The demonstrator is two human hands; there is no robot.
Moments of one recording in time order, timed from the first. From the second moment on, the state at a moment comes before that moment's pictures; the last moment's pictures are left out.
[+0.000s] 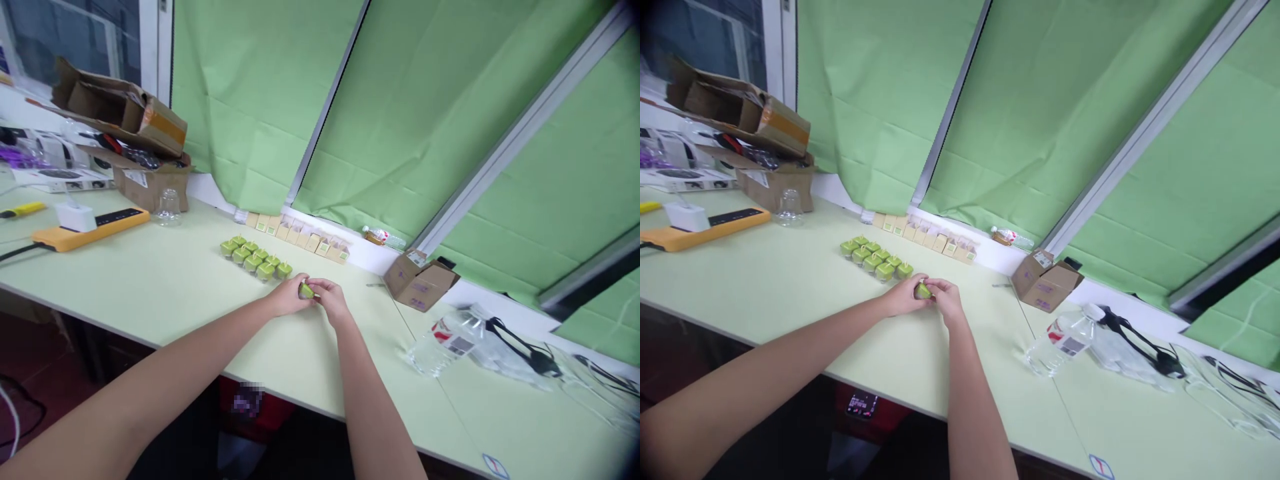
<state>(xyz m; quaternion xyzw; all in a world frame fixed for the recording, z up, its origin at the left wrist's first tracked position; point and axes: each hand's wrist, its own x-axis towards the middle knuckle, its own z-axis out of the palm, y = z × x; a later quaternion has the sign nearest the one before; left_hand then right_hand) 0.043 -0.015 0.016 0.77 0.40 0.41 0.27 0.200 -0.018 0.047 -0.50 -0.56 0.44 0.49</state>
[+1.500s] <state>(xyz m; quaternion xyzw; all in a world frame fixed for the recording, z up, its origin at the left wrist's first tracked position) 0.034 -0.019 0.033 0.84 0.31 0.44 0.09 0.205 -0.035 0.043 -0.47 -0.54 0.54 0.44</state>
